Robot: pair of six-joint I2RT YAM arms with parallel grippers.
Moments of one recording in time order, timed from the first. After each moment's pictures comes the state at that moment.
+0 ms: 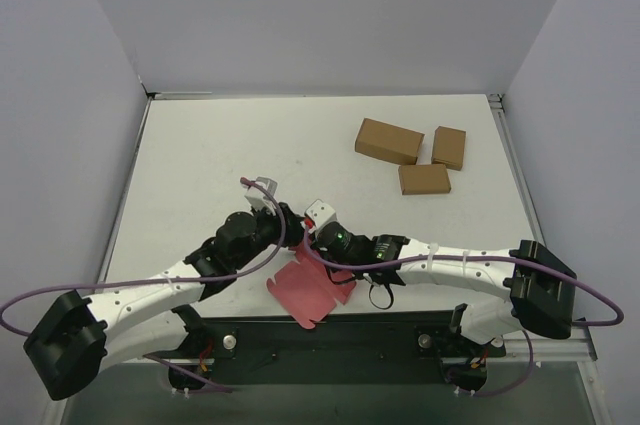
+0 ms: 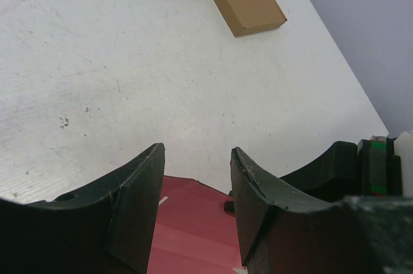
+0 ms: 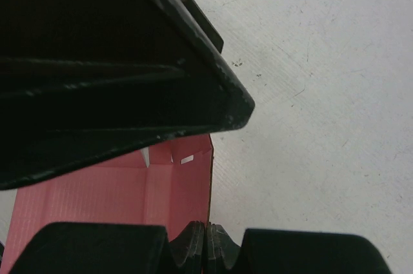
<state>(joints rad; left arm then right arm) -0.82 0.98 0.40 0.38 -0.14 -0.60 1.16 1.39 0.80 -0.21 0.37 0.20</state>
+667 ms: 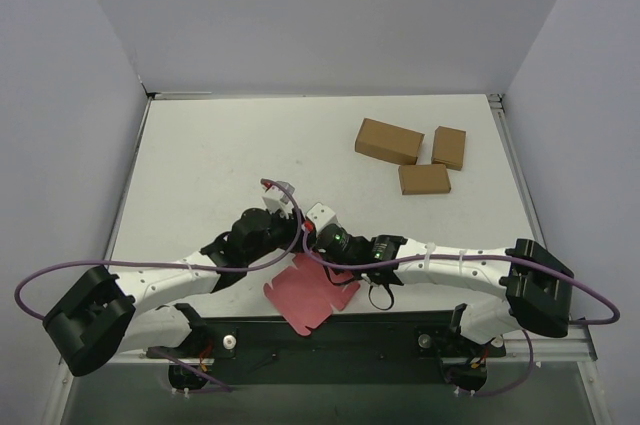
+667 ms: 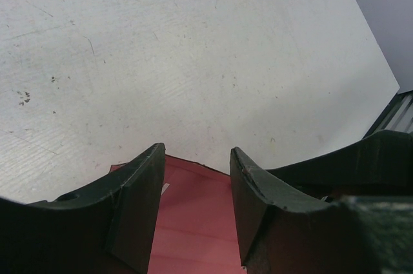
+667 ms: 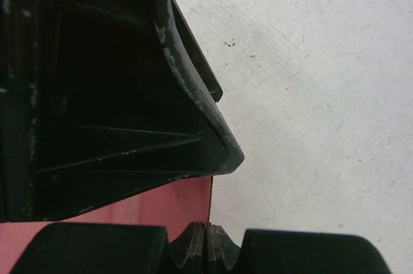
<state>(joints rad) -0.82 1.19 0.43 0.41 0.01 -0.59 1.16 1.41 0.80 -0.26 0.38 0.20</state>
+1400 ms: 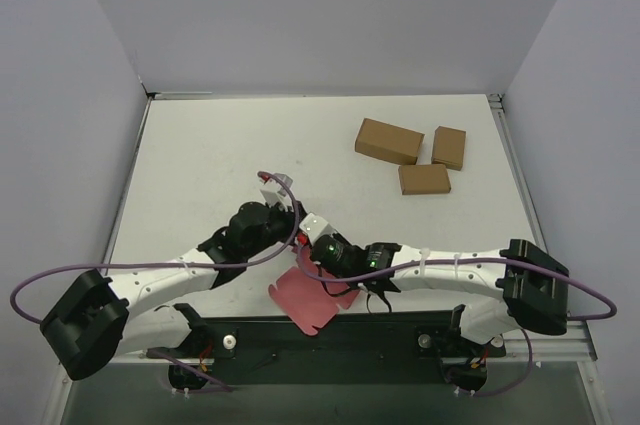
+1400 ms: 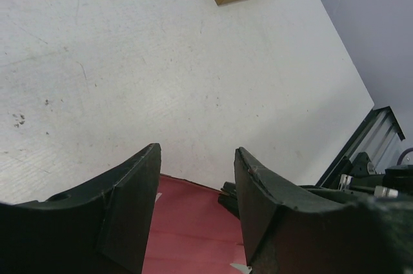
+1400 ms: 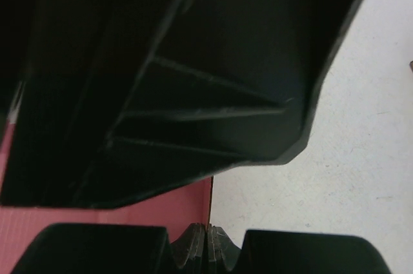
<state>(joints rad) -0.81 1.16 0.47 0.38 0.02 -0.63 1.22 1.42 0.80 -0.27 0.51 0.12</state>
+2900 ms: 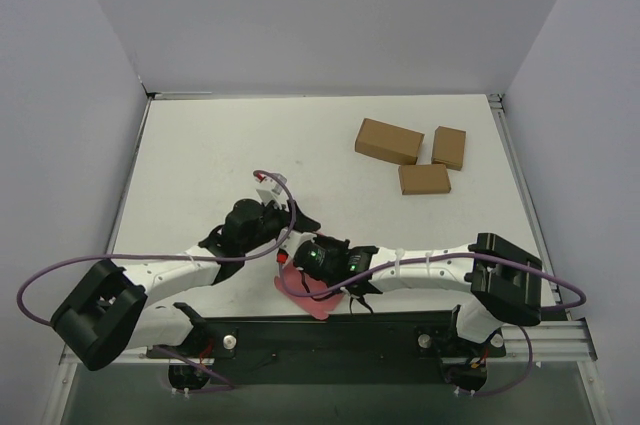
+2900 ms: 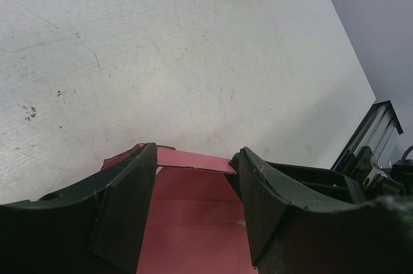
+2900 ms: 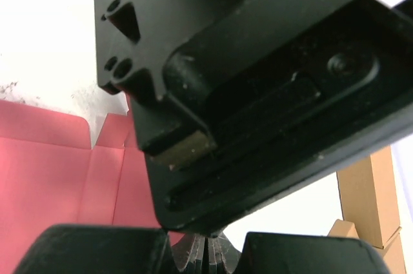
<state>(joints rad) -0.69 1.24 0.44 0.48 0.17 -0.63 1.26 1.57 0.86 -0.18 0.71 -0.26</state>
